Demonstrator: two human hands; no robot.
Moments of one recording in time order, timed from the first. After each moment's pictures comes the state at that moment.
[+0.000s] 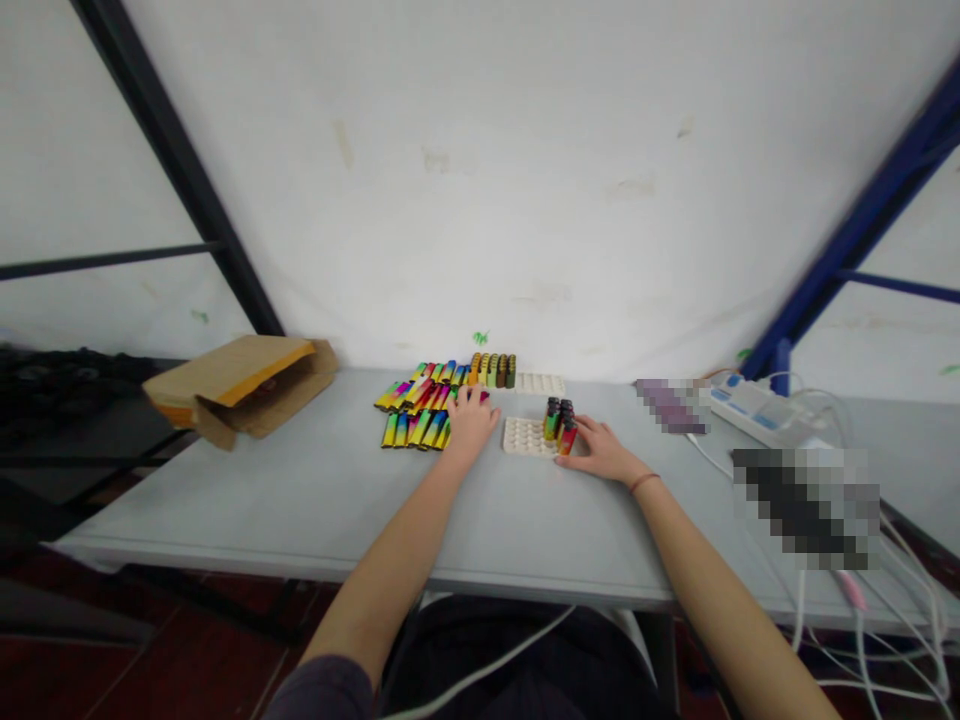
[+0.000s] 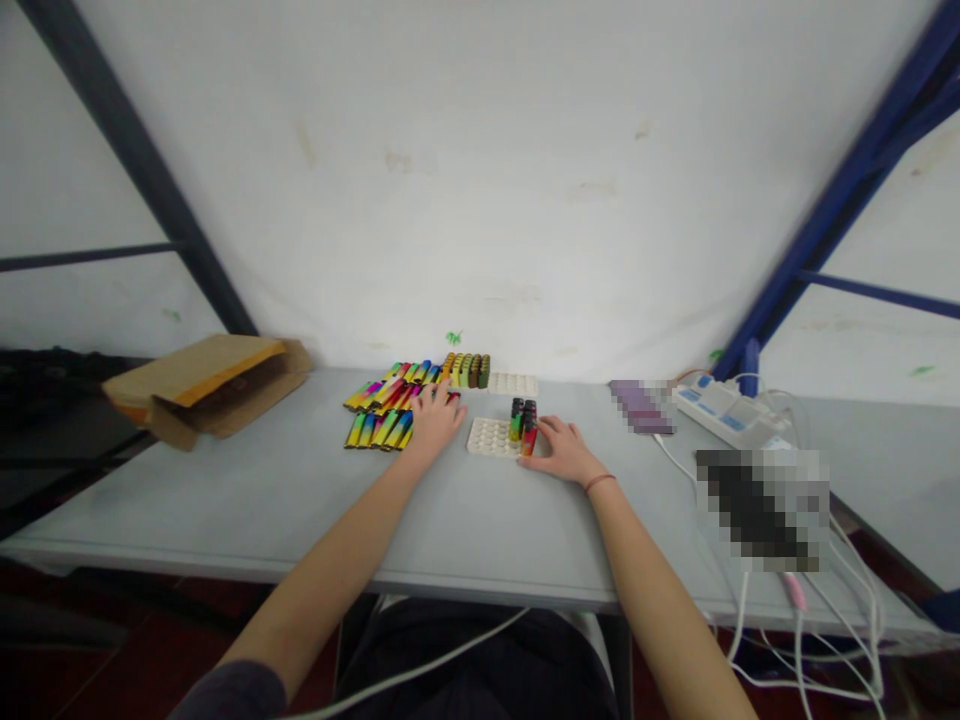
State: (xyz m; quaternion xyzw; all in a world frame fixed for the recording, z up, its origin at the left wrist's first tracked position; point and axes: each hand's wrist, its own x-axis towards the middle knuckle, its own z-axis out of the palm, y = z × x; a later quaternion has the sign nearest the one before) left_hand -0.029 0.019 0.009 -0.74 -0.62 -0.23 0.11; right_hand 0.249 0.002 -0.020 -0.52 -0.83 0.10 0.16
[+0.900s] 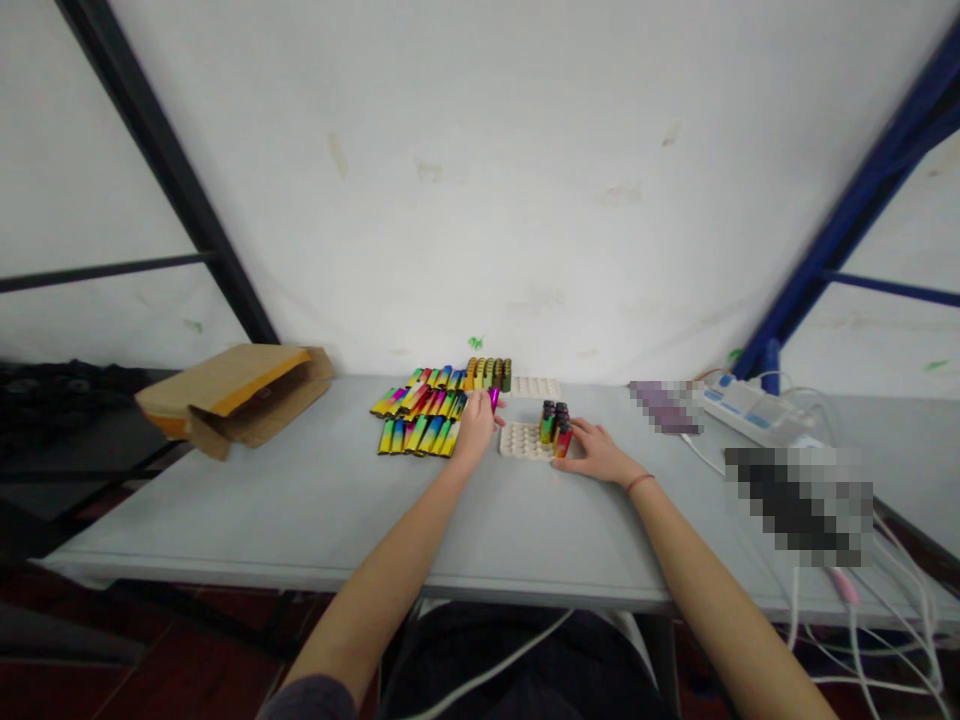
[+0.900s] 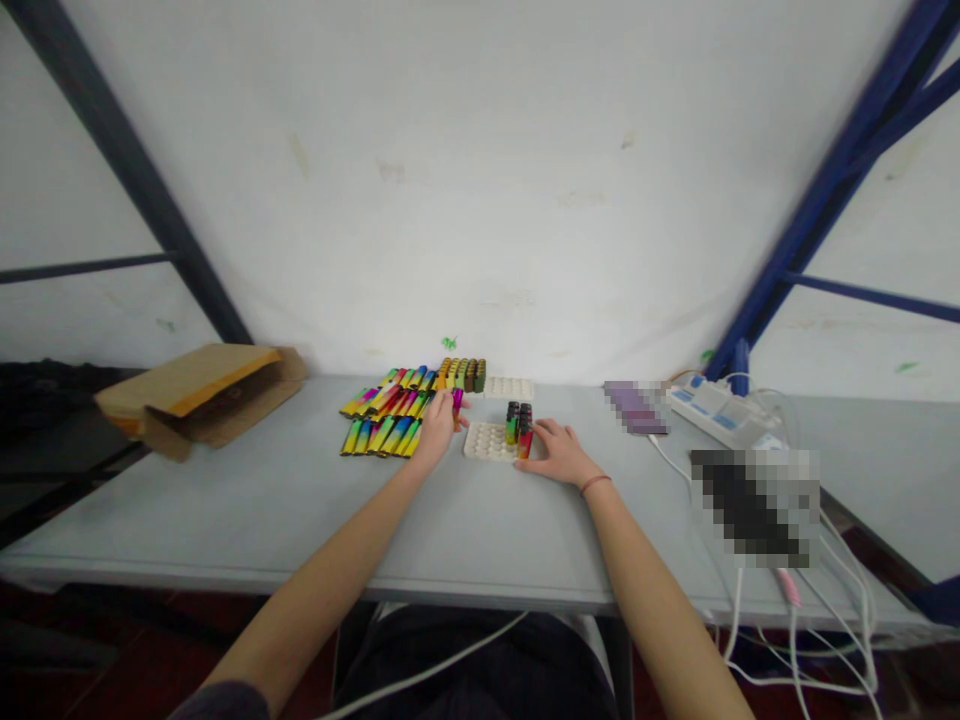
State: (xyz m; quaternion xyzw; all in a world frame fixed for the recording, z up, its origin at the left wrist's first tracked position) left_hand -0.009 0.023 0.016 -0.54 -0.50 -0.57 -0.37; right_hand 0.250 0.004 -0.023 -0.50 -0.84 0.10 0.18
